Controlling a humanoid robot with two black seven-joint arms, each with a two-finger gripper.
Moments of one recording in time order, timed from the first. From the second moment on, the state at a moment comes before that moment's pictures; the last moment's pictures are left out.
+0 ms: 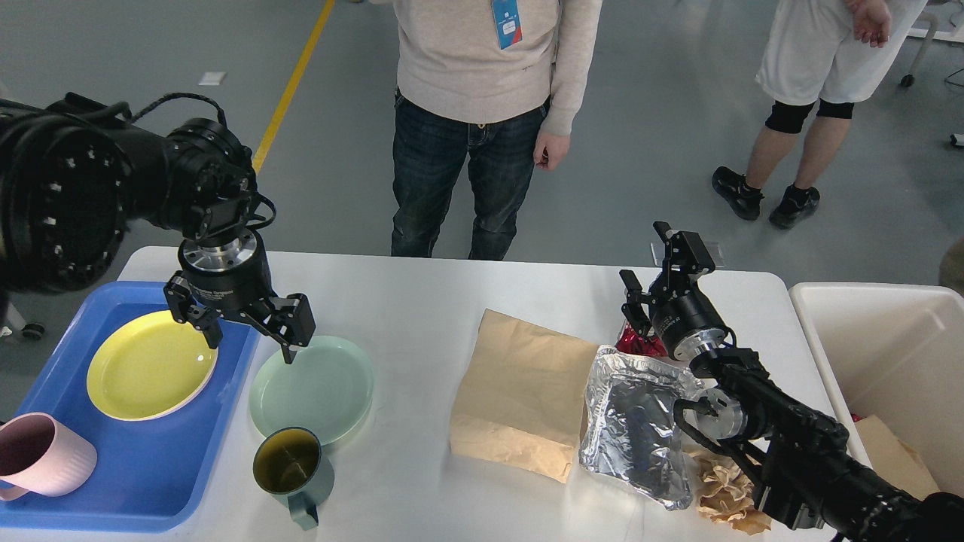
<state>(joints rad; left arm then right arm) -1.81 0.00 1.55 -0.92 0.13 -0.96 -0.23 0.55 -0.14 0.74 0.67 -0.42 0.10 0.51</state>
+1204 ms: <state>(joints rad) -1.53 -0.07 1.55 -0.84 0.14 -0.96 -0.23 0.55 -0.13 0.74 0.67 -0.42 0.10 0.51</state>
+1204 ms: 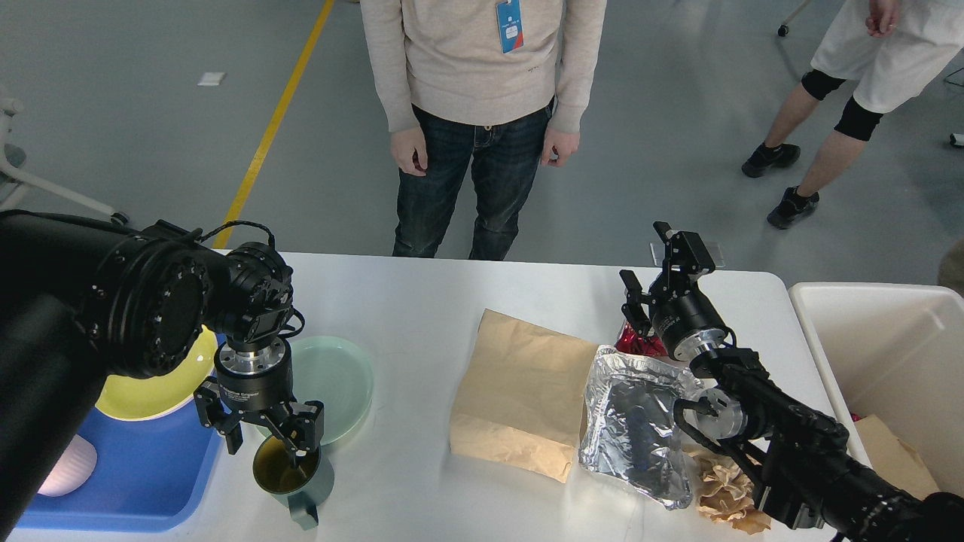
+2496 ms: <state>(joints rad) -1.49 -0.06 1.53 -0.76 0.13 -0.96 -0.24 0.55 -0.13 0.74 0.67 -0.42 0.10 0.51</state>
